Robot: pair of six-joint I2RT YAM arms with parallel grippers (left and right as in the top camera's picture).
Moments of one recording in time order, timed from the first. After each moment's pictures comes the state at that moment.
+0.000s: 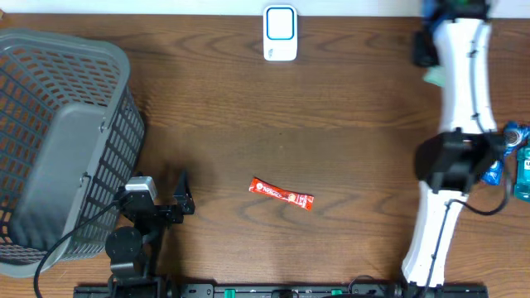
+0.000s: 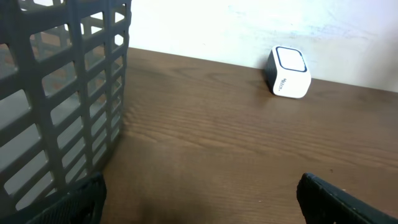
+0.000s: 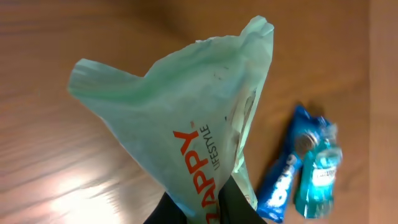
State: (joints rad) left arm 0.08 0.06 0.05 -0.18 0.16 -0.16; right arm -0.10 2.42 2.58 -1.49 0.42 0.09
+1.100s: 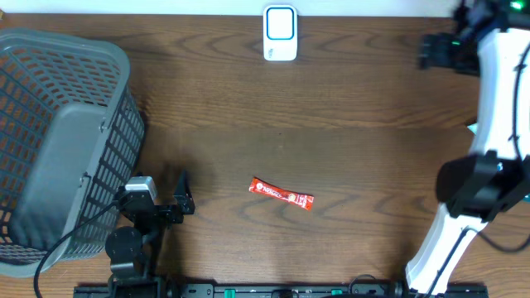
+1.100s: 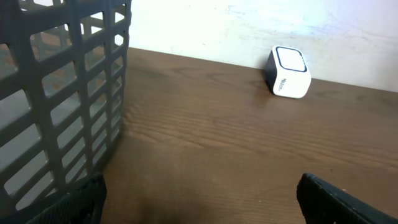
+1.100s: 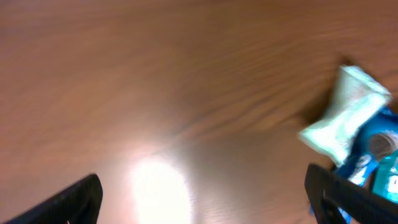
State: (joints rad) left arm 0.08 0.06 0.05 -0.18 0.16 -0.16; right arm -0.13 2.15 2.37 -1.47 0.03 0.01
